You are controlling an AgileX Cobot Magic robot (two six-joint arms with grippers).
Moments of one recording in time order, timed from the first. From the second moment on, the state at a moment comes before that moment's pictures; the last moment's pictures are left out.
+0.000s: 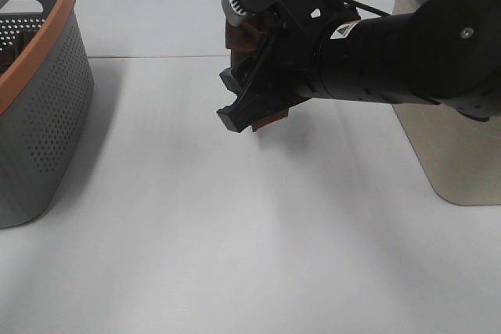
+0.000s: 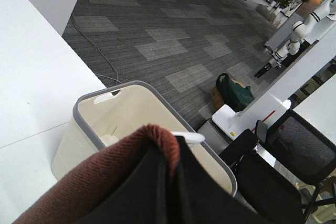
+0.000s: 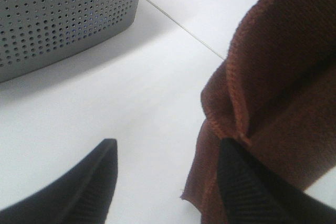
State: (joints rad) left arm -0.47 1.96 -2.35 -0.76 0.84 0.08; right arm 0.75 1.56 -0.82 0.64 -0.26 -0.83
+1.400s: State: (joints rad) left arm -0.47 1.96 -2.35 -0.81 0.81 0.12; right arm 0.75 1.42 -0.71 0.88 -0.33 -0.83
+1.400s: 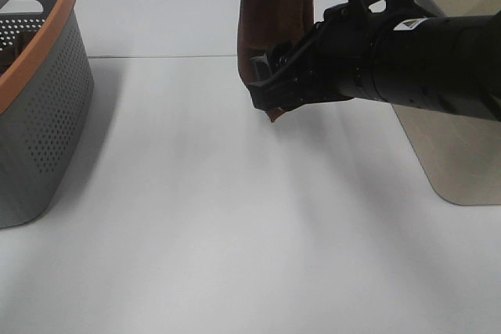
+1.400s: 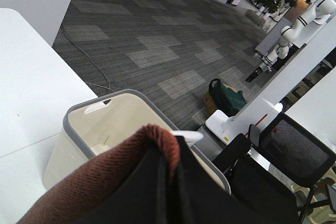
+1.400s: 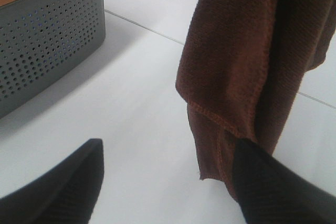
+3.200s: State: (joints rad) left arm -0.47 1.96 -2.35 -0.81 0.81 0.13; right arm 0.76 1.56 -0.82 0.68 -0.40 -0.70
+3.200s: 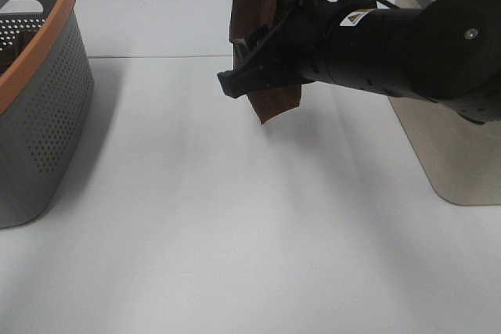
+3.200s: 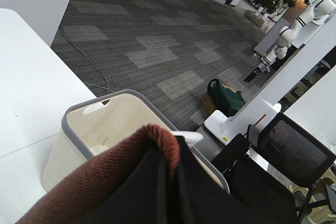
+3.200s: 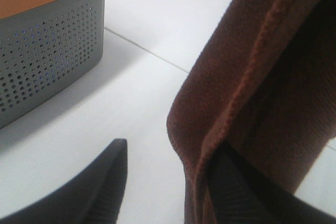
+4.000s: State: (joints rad) left arm -0.47 1.96 -2.35 -0.81 0.81 0.13; right arm 0.76 1.61 -0.87 0.77 -0.44 -0.70
